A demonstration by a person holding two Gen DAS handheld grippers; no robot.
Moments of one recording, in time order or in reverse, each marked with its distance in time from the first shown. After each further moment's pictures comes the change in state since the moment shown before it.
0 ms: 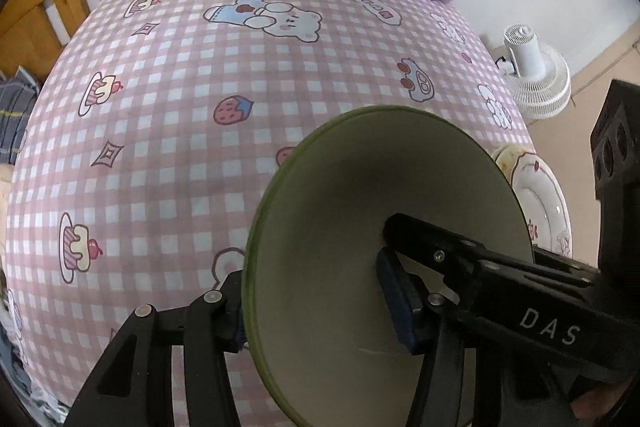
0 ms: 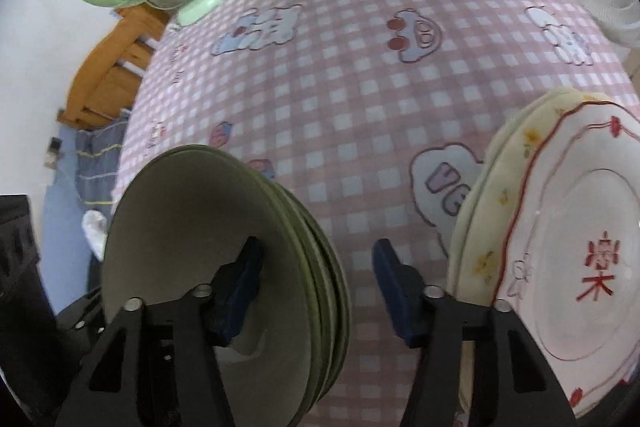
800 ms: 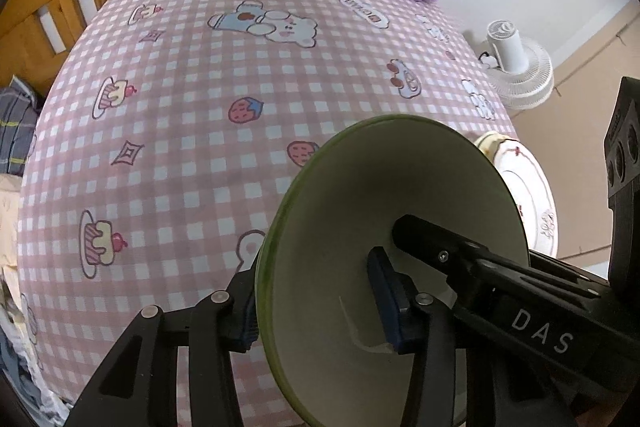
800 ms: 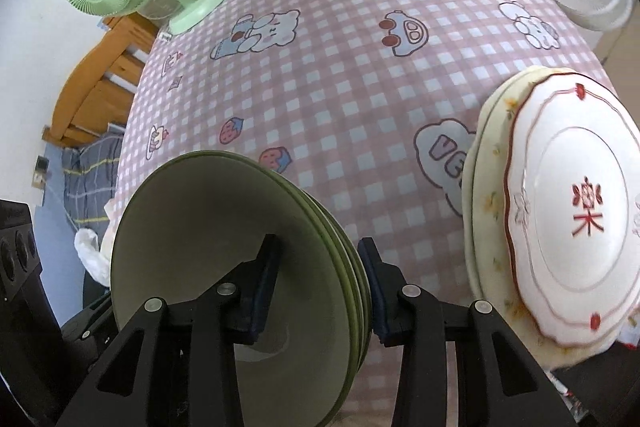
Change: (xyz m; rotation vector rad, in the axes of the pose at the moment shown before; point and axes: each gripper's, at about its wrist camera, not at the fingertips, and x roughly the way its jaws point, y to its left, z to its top) left arm -0.032 0.013 -0.012 0.050 -0.002 -0.043; right arm -0.021 0.036 -0.022 0.079 -0.054 -0.122
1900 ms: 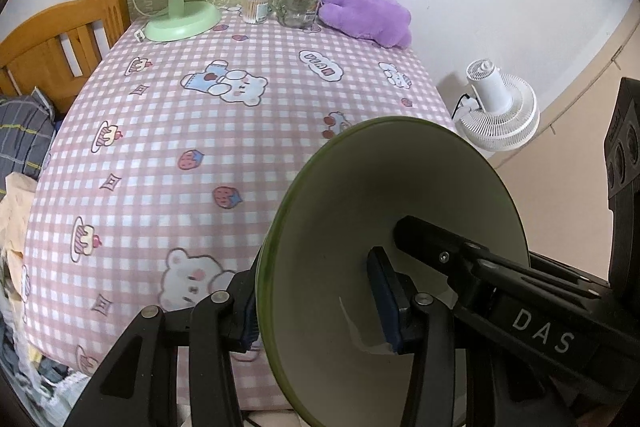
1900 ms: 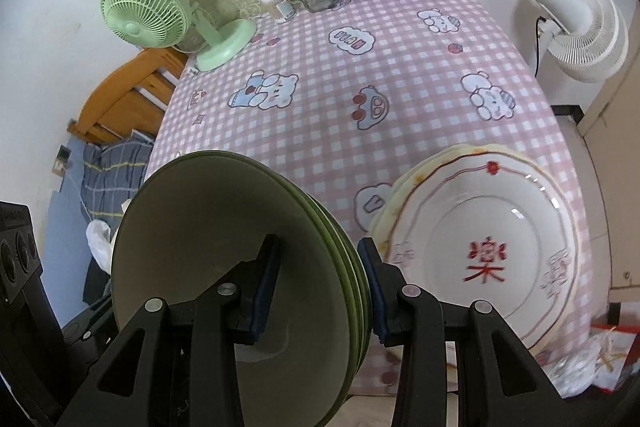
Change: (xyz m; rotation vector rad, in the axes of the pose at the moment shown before) left arm -0.036 -0.100 0.003 -0.062 -0.164 0.047; right arm -0.094 -0.056 0.022 -0.133 -0.084 0.053
